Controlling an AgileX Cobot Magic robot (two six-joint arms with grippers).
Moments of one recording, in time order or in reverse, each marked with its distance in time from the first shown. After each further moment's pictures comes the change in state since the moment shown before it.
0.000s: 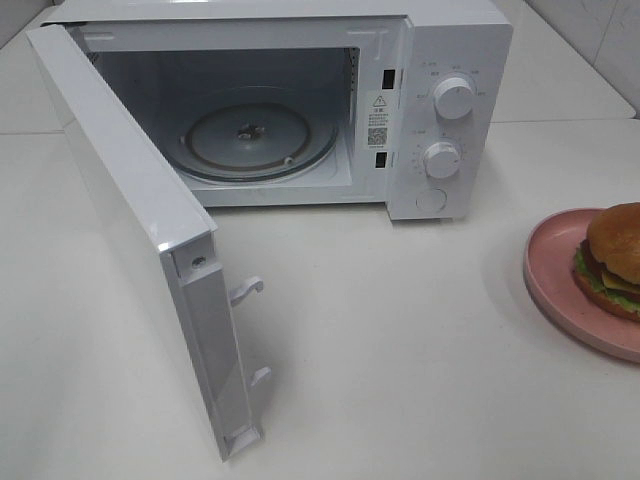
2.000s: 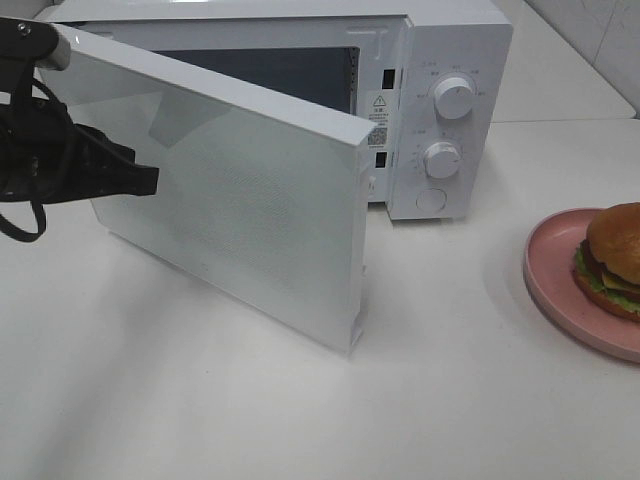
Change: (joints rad) left arm -0.201 1.432 -0.163 -0.091 -0.949 0.034; right arm 0.000 0.000 0.000 0.001 0.000 0.000
